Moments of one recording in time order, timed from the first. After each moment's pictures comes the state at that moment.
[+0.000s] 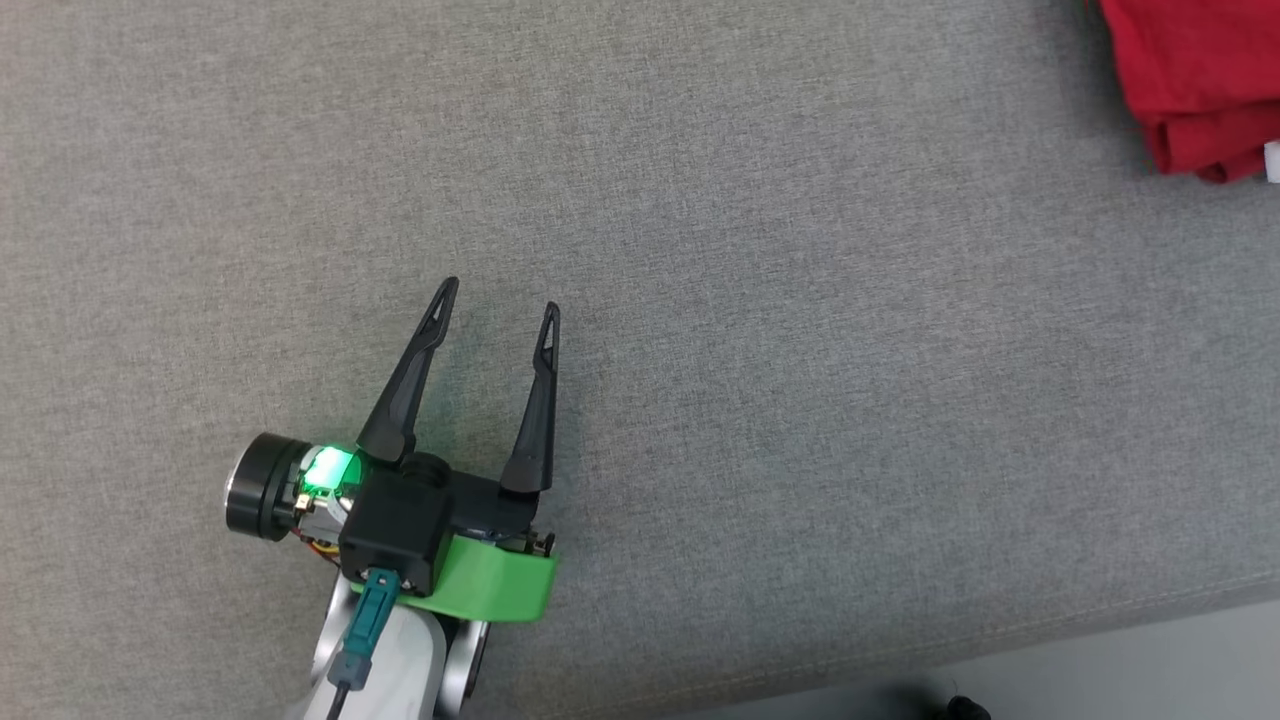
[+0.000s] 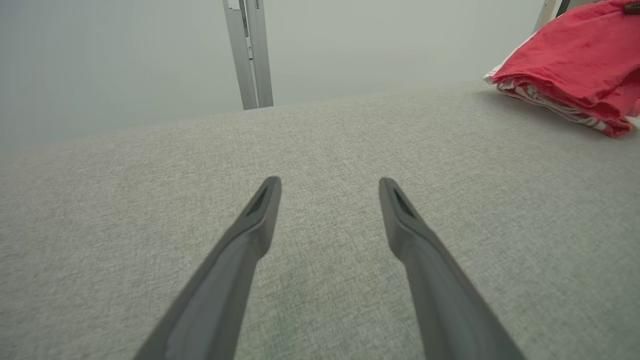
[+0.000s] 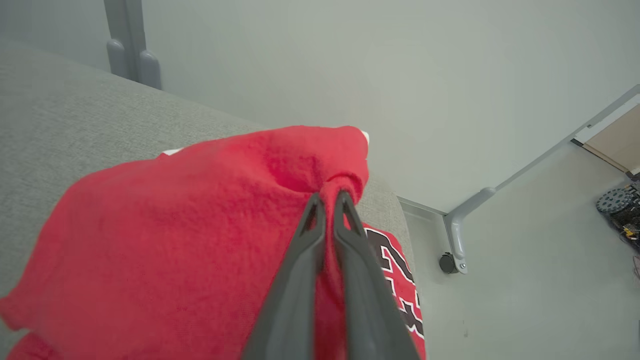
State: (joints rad) left arm -0.21 0.06 -0.34 -0.05 -0.01 0.03 -0.26; right arm -0.97 -1.00 0.65 0.53 0.75 0.13 -0.23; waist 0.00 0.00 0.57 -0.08
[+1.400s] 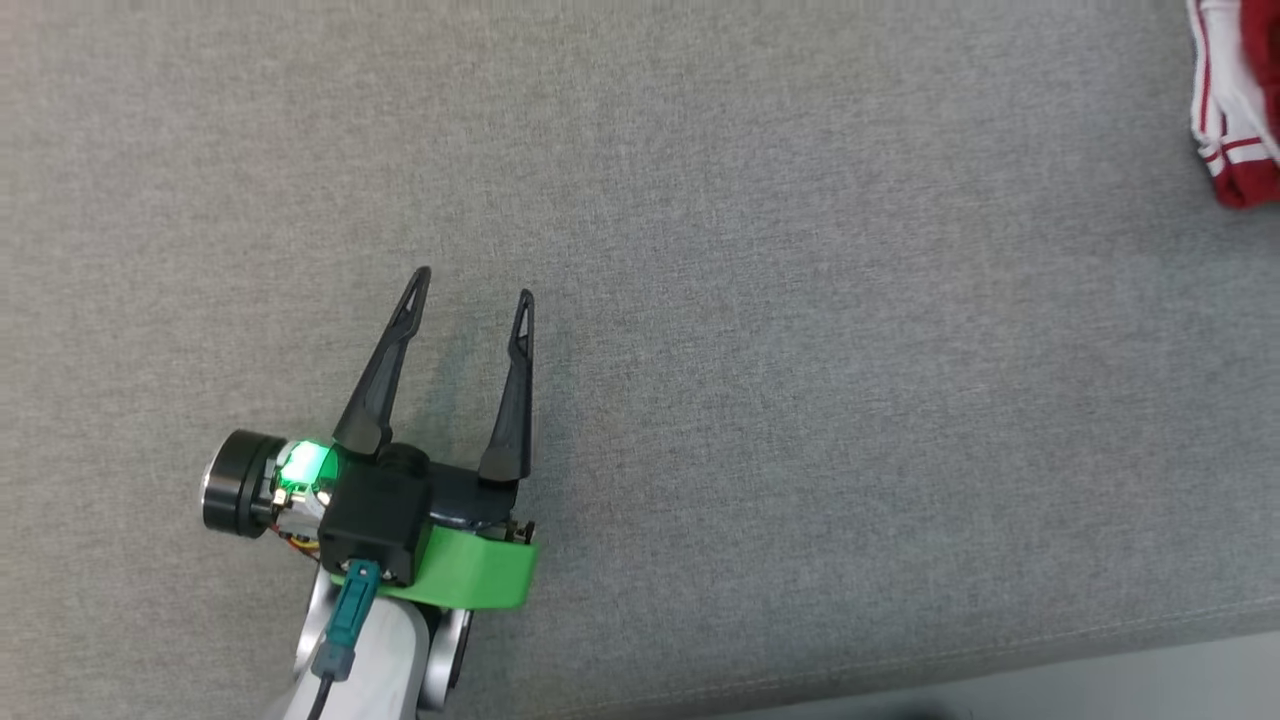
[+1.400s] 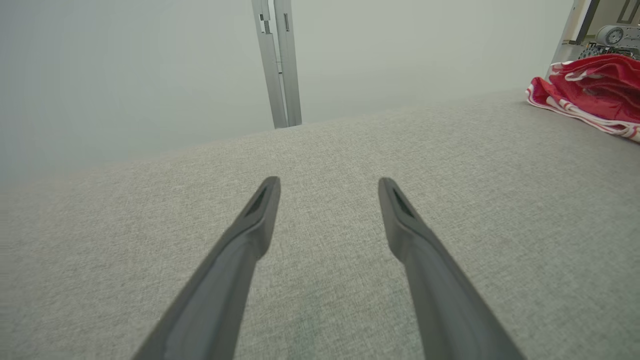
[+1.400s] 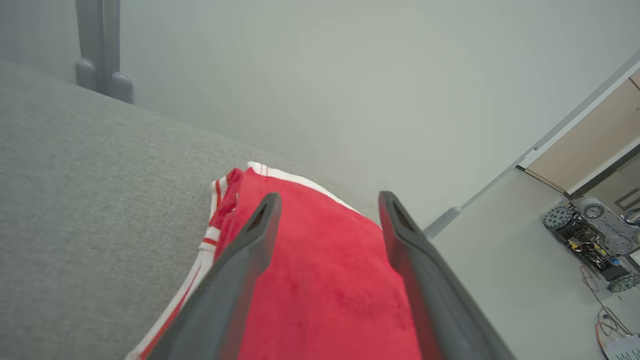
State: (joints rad) left arm -0.23 0.08 -0.33 -0.04 -0.02 0.05 -0.26; right arm -0.76 -0.69 0.09 0.57 0.21 0.13 -0.26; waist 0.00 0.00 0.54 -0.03
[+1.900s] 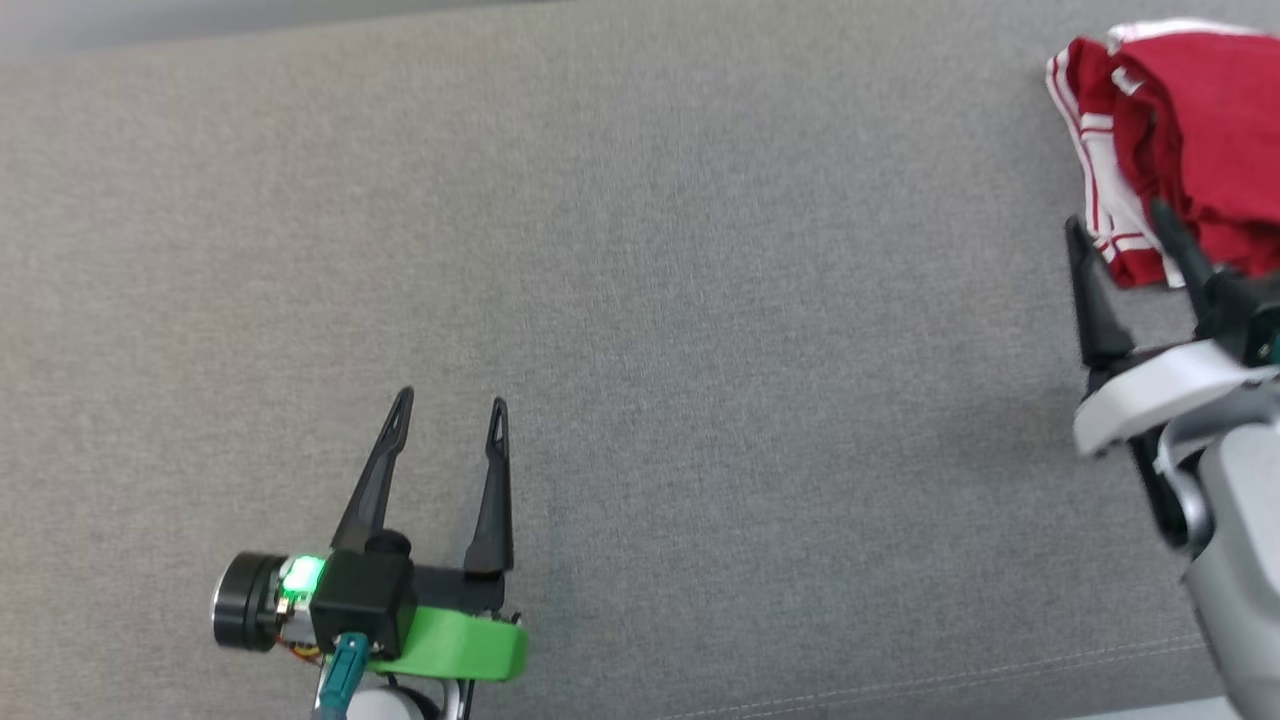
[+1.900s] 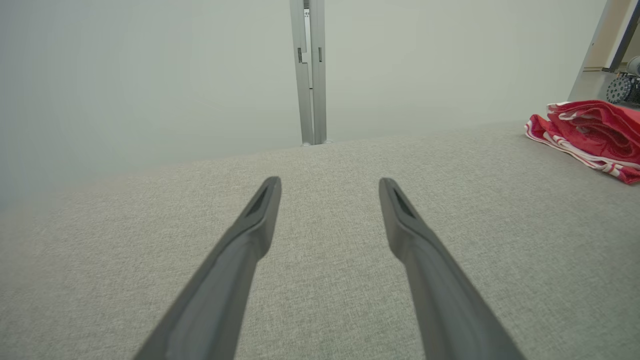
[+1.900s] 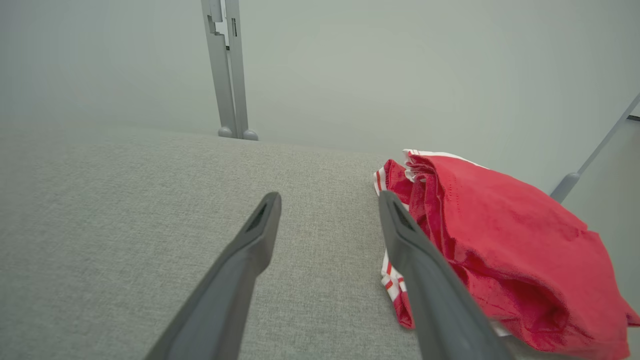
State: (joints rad) left arm -0.07 0.06 -0.29 0.00 -0.07 0.08 -0.26; right arm -0.46 -0.38 0.14 0.45 0.28 0.13 -0.26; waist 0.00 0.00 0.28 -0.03
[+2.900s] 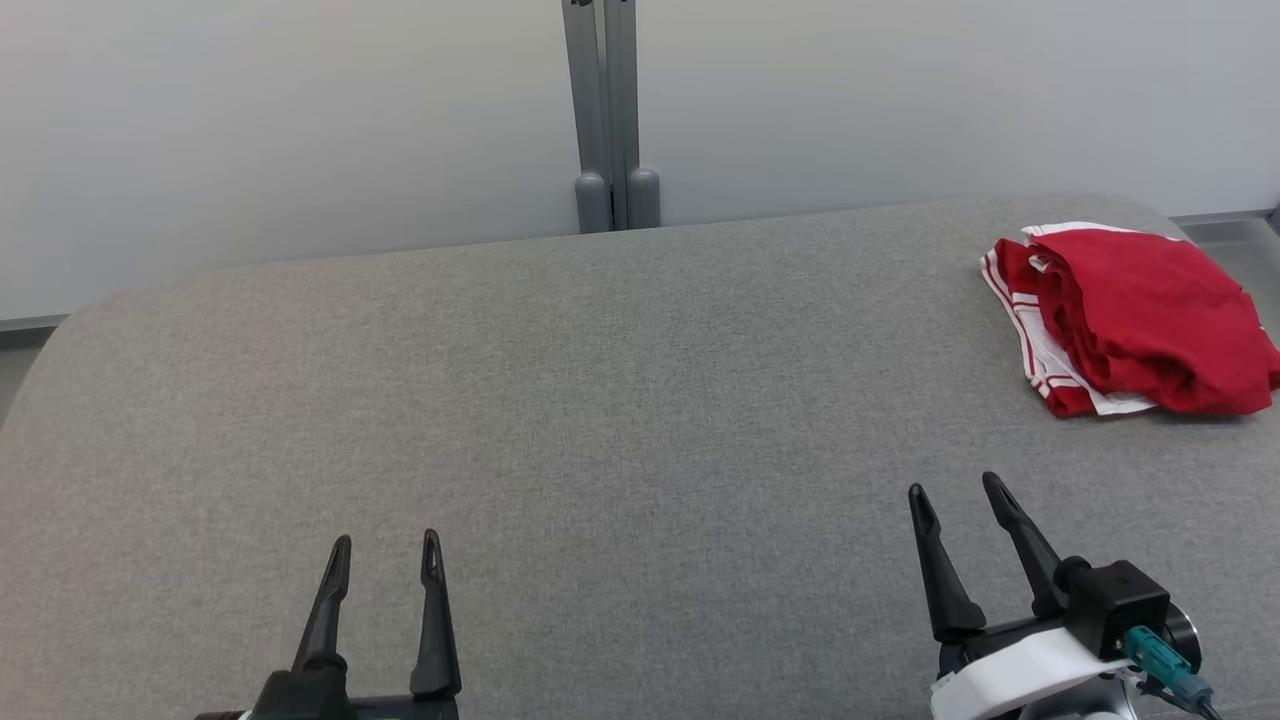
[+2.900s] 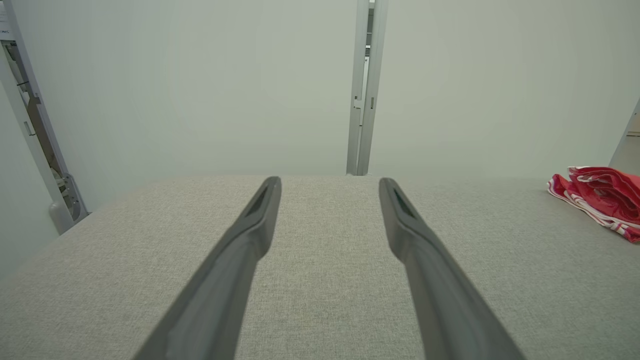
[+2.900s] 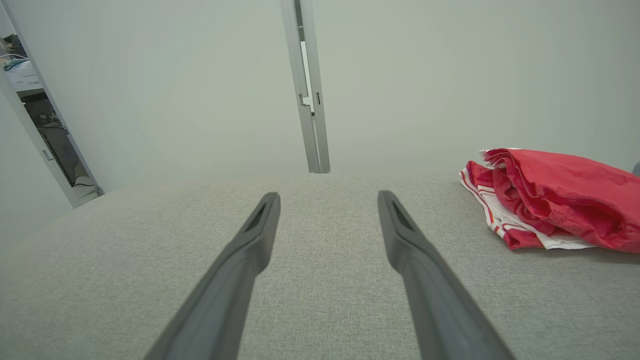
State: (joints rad) left arm 0.16 0.05 -0.20 -0.01 -0.16 0.11 -0.26; right arm 0.05 -0.08 0.13 0.11 0.19 0.13 -0.26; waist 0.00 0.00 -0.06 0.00
